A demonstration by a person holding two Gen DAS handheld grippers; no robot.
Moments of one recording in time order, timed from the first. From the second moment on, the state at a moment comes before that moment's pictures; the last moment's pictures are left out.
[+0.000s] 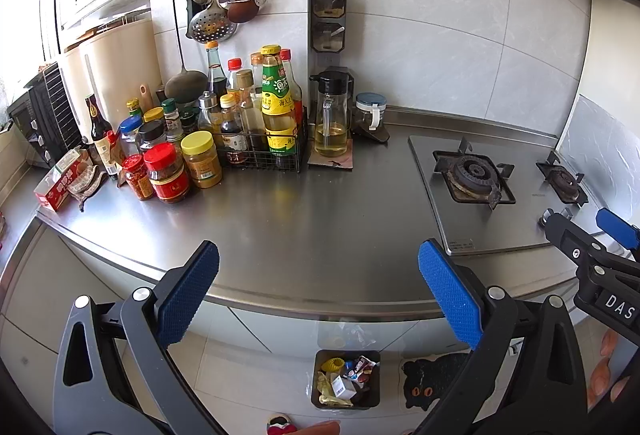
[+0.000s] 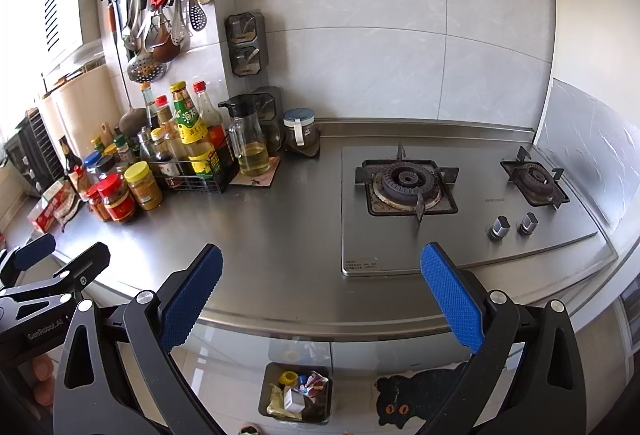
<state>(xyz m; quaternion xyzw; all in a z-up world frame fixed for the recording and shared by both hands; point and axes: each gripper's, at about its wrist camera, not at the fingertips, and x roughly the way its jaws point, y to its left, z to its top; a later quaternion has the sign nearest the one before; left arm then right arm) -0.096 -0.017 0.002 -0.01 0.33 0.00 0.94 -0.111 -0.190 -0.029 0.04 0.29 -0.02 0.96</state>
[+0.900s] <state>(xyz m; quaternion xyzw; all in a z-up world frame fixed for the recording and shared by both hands) -0.098 -0.015 -0.002 -0.03 0.32 -0.01 0.95 -0.109 -0.186 -0.028 0.04 0.29 -0.01 0.96</state>
